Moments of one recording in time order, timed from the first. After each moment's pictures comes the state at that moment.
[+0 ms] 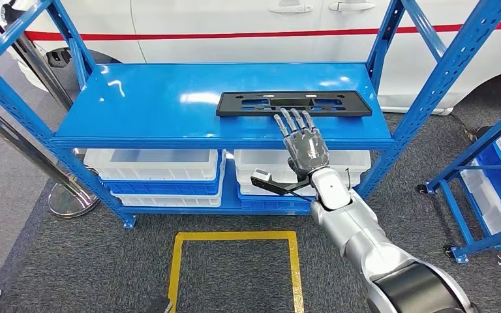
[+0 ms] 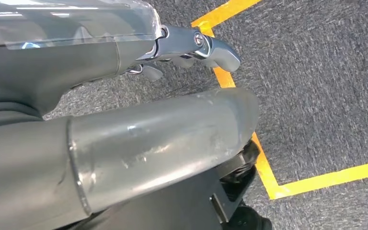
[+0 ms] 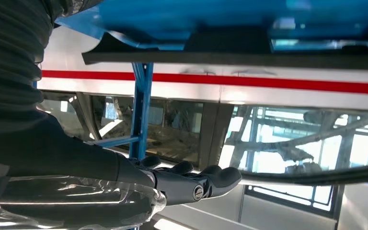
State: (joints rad) left arm -0.18 -0.17 0.98 -0.18 -1.28 -0.07 -0.37; right arm -0.80 0.09 0.36 -0.55 1.45 -0.69 0.01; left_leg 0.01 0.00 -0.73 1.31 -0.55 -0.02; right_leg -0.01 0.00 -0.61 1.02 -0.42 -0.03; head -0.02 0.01
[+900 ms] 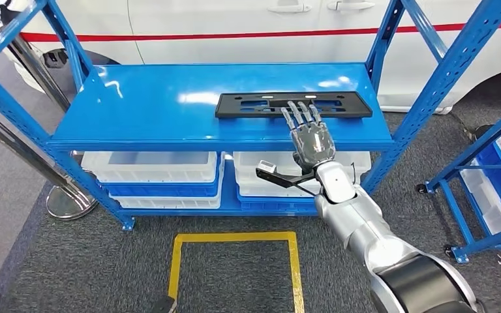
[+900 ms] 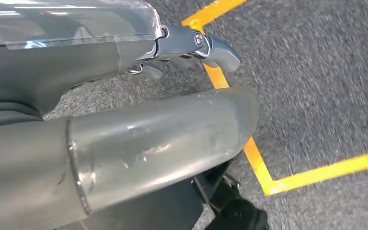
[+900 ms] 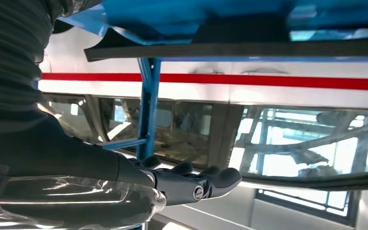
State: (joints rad) left arm -0.19 -0.20 0.95 -0.18 -1.28 -0.08 -0.37; right arm -0.85 0.08 0.35 -0.51 1.42 -0.70 0.01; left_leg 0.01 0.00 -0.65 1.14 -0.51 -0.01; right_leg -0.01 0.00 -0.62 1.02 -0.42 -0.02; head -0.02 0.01
